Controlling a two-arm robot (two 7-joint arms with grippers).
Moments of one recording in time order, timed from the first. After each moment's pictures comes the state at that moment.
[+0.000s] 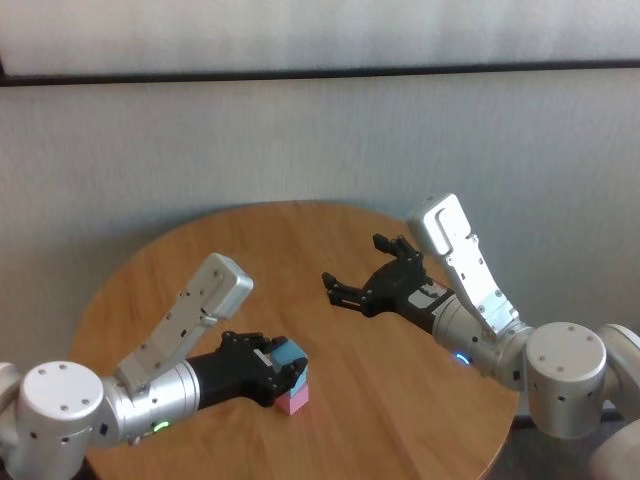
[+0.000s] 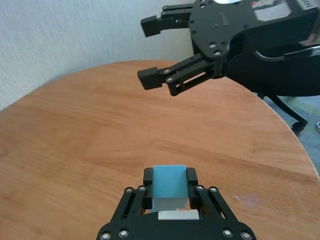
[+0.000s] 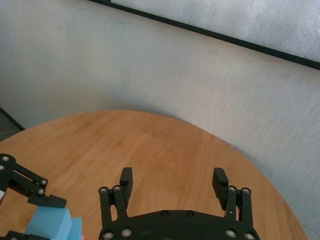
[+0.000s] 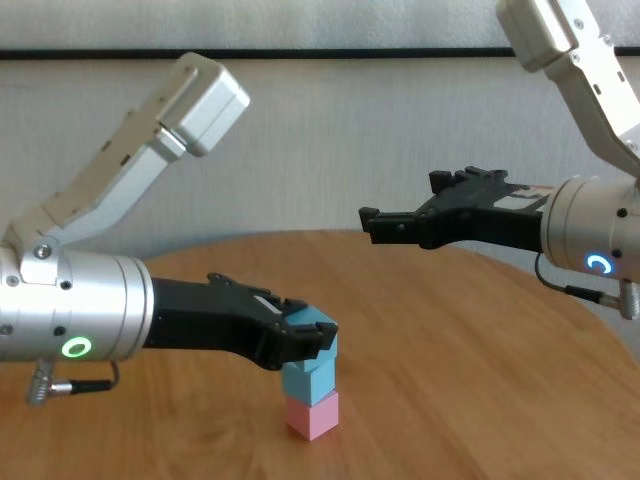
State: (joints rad) left arm -0.30 0.37 0.43 -1.49 -0.13 0.30 -0.58; right arm 0.42 0.29 -0.47 -1.36 0.16 0.16 0.31
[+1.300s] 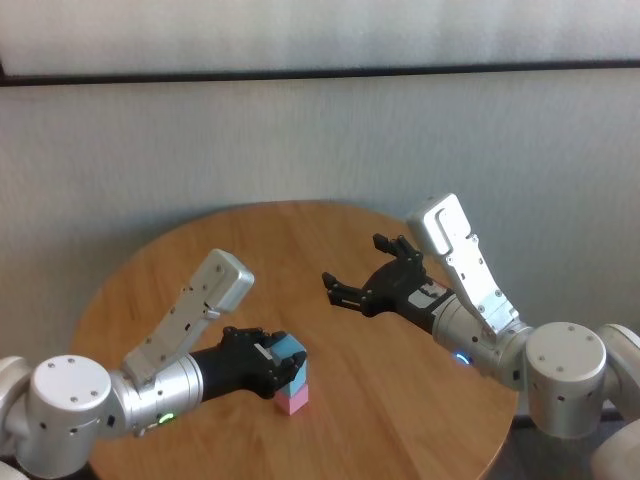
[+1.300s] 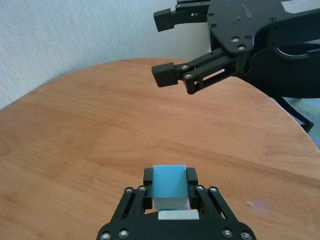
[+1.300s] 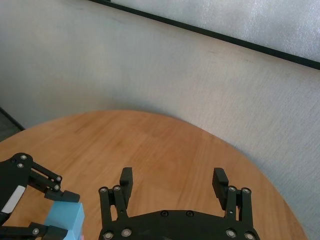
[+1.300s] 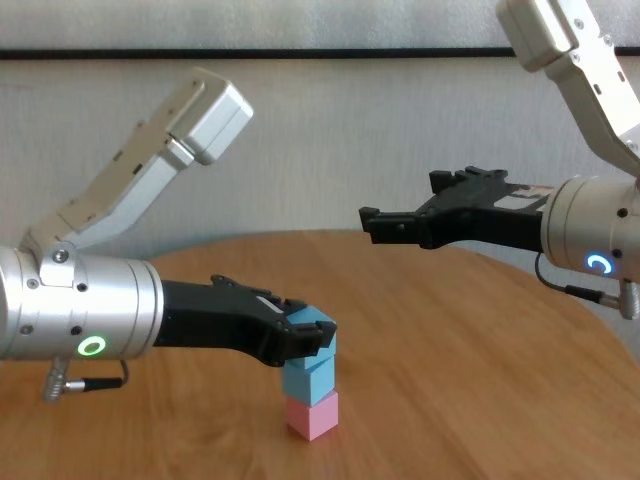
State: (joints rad) left arm -0.35 0.37 0.47 -1.41 -0.17 0.27 -0.55; right arm 0.42 0.29 -0.47 -1.36 0.16 0.16 0.31
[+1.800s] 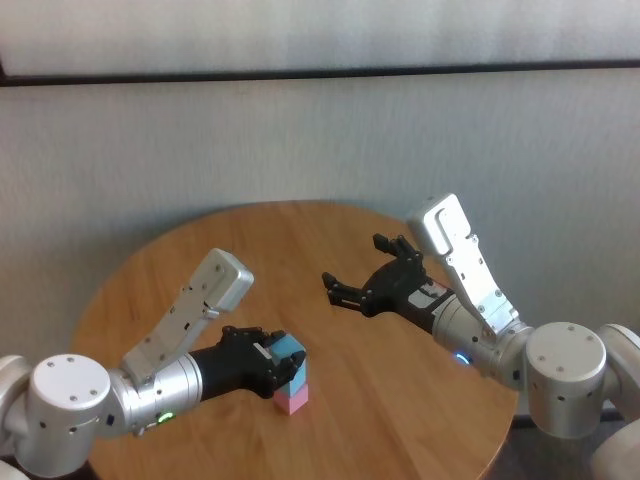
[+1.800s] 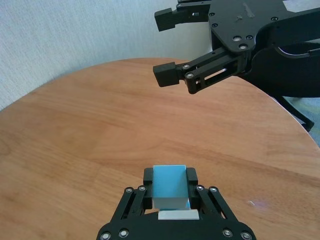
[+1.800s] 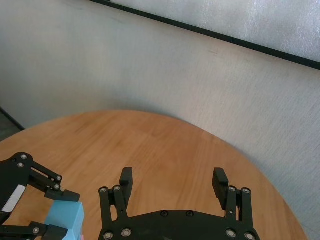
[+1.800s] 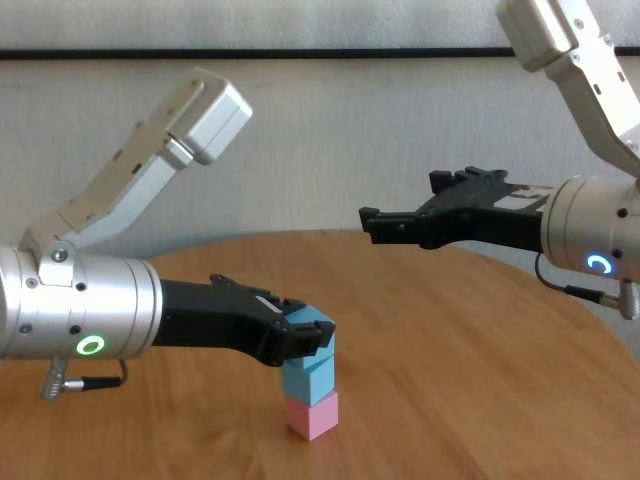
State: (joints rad) left arm -0.36 0.37 0.47 -1.40 -0.18 0.27 -0.55; right arm 0.42 0.29 -0.47 -1.36 0.16 0.16 0.31
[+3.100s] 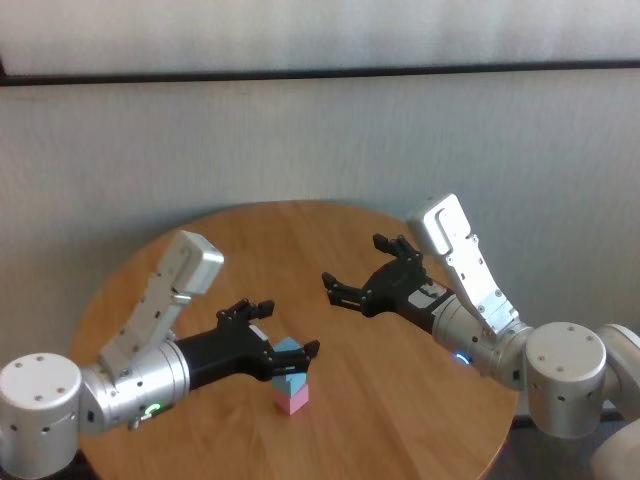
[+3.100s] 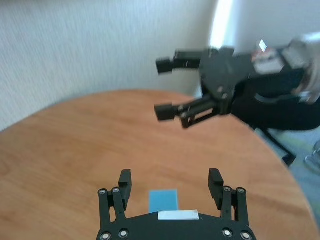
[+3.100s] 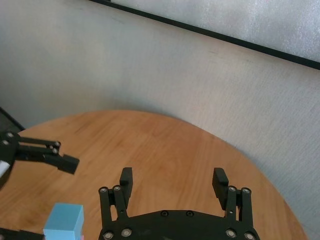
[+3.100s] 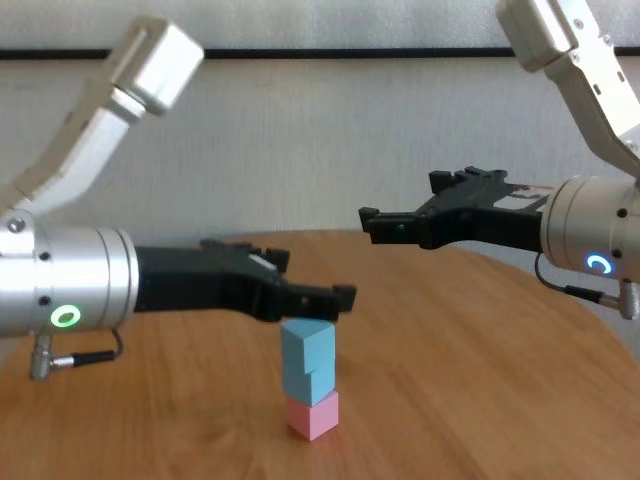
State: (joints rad) left arm -0.32 0.39 0.42 -1.46 -0.29 0.21 -0.56; right arm 0.42 0.29 -0.47 -1.36 0.16 0.16 0.31
